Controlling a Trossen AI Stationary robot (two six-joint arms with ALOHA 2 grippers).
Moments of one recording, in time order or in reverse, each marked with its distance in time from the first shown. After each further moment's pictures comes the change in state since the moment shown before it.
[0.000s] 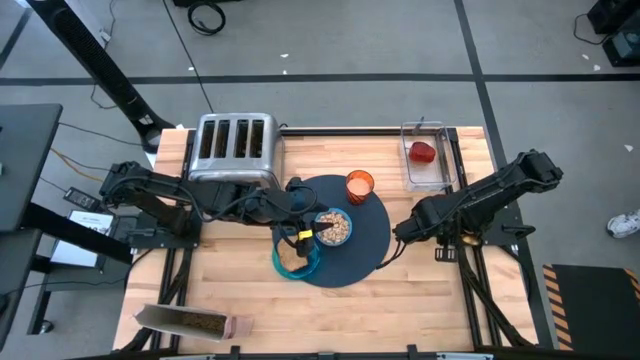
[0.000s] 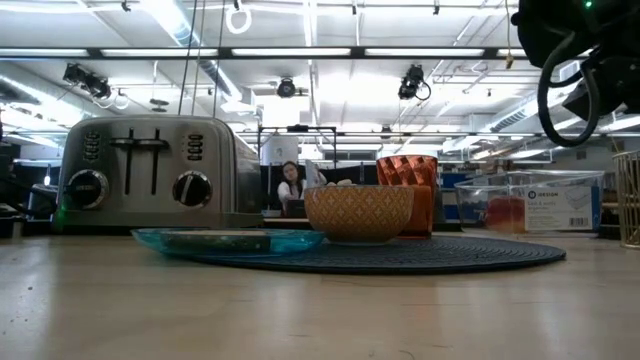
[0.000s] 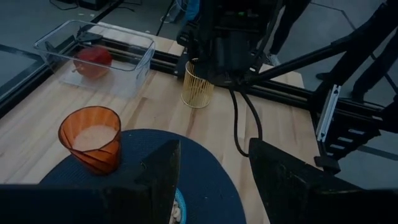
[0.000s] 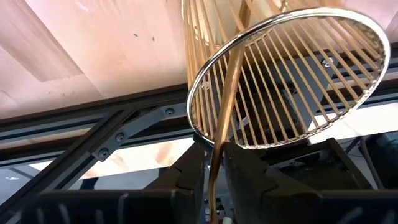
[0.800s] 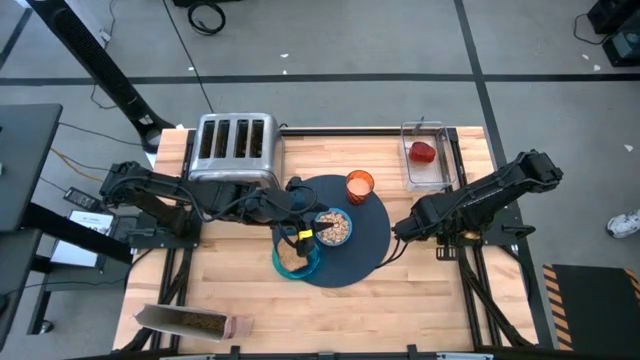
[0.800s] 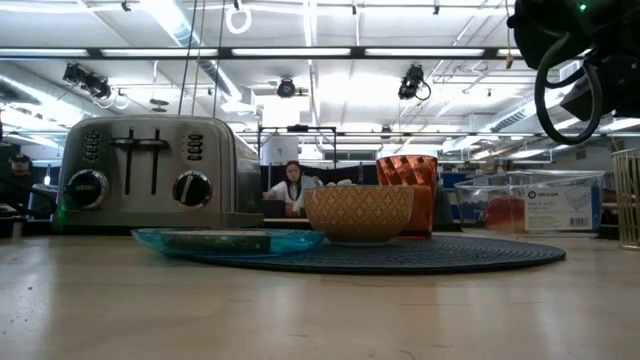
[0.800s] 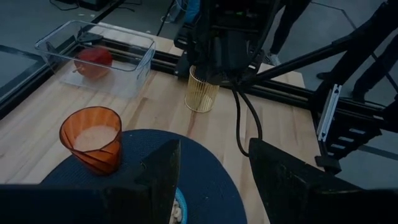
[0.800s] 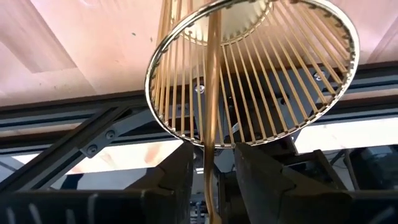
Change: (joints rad) left arm 0.001 0.000 0.000 -0.001 0.000 0.004; right arm -0.016 0.000 0.000 0.001 0.028 -0.098
